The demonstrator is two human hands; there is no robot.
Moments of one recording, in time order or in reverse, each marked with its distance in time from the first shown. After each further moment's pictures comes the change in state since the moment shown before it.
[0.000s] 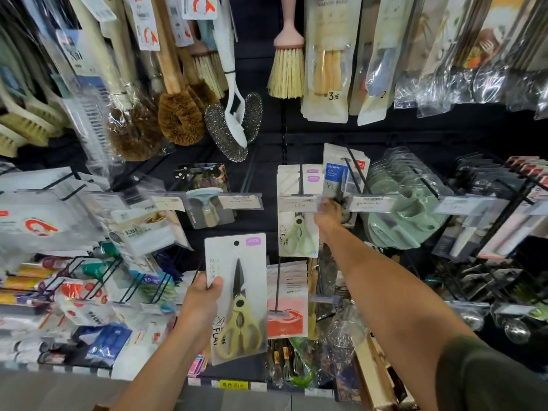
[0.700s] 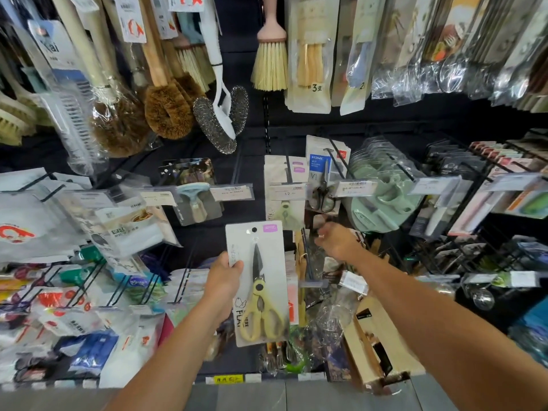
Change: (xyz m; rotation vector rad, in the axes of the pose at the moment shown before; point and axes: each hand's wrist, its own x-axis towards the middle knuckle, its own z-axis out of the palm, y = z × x) left_hand 0.008 0.012 0.039 0.174 -0.089 0.033; right_hand -0.035 0.068 -0.043 -0.726 -0.206 -0.184
